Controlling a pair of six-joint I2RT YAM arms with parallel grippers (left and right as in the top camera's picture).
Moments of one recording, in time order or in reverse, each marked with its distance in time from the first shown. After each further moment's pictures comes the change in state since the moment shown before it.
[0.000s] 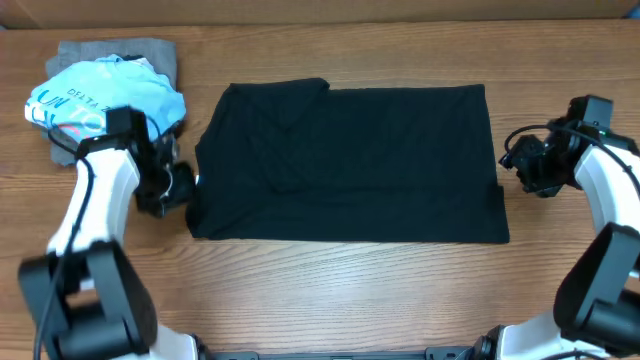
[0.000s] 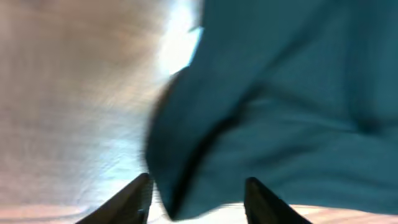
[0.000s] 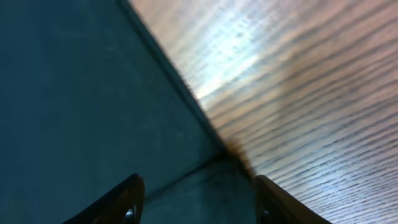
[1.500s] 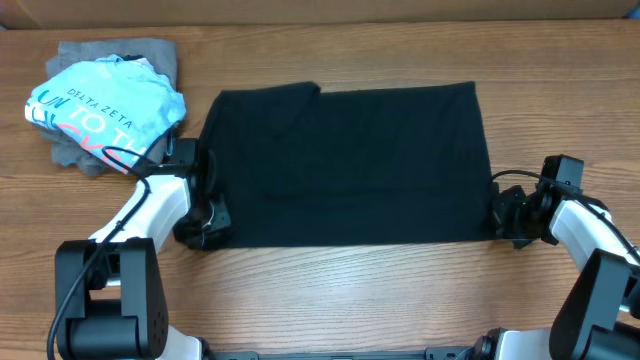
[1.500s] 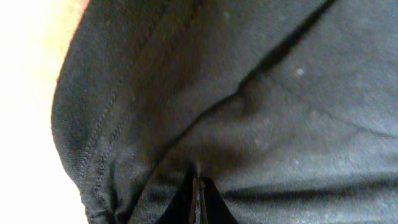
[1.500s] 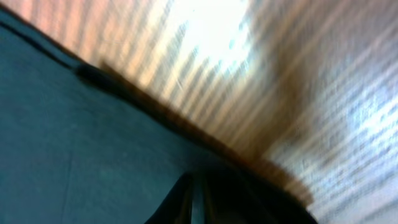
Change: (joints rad) left arm -0.180 0.027 -0.285 0.142 -0.224 -0.302; right arm -0.002 -0.123 -0.451 0.221 0.006 0.377
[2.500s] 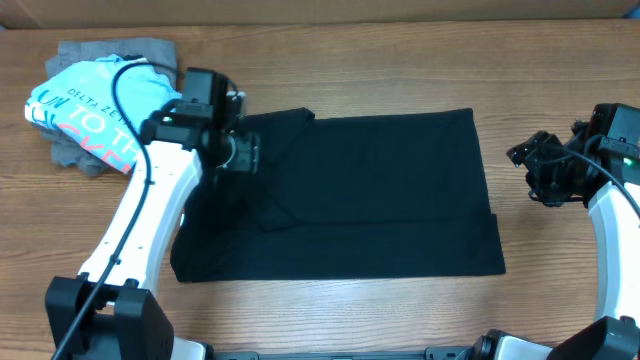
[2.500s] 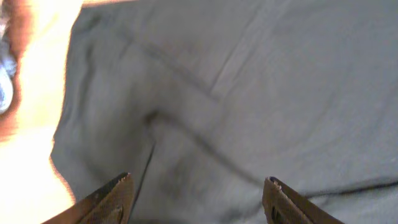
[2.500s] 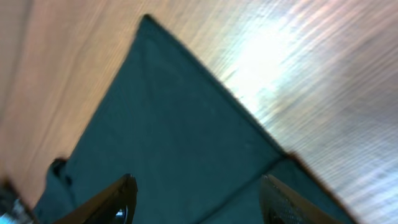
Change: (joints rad) left arm -0.185 -0.071 0.433 -0.064 0.082 0.248; right arm -0.001 -0.168 0.394 -0.303 -0.093 -0.172
